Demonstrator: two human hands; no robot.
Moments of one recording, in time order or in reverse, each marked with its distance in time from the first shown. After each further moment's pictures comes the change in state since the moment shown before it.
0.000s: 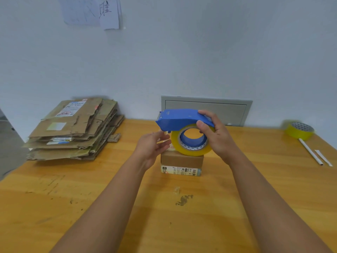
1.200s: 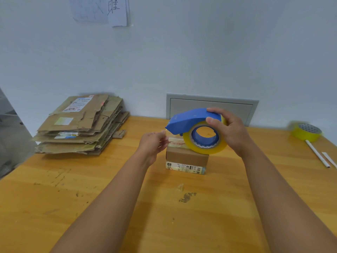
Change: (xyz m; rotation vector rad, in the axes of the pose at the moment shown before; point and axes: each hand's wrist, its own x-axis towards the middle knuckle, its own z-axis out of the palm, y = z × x) left_hand 0.012 -0.009 -0.011 0.049 0.107 0.004; right_hand 0.009 -0.006 -0.024 -0.003 -0.010 -0.005
